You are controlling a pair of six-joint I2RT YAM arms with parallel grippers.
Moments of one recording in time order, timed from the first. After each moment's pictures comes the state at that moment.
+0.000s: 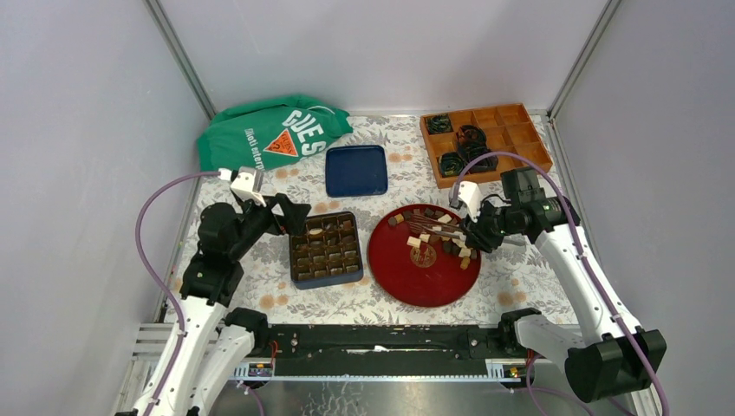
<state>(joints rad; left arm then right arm) -0.20 0.61 0.67 -0.27 0.25 -0.23 0.21 1.07 1.02 -1.05 -0.50 -0.80</state>
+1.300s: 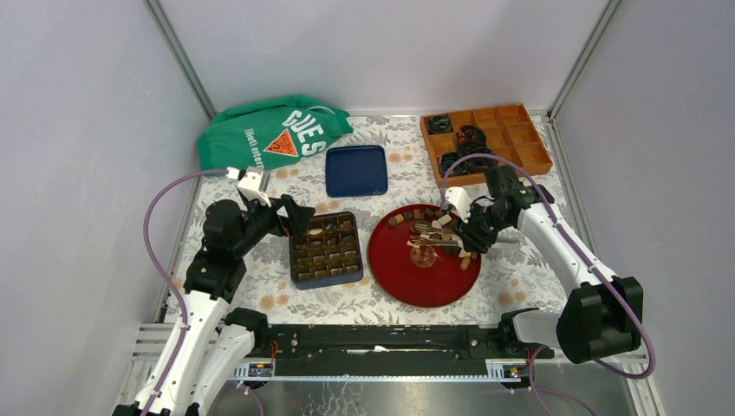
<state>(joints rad) -0.20 0.63 0.65 -0.25 0.32 -0.22 0.21 1.27 0.96 -0.98 -0.43 -0.89</state>
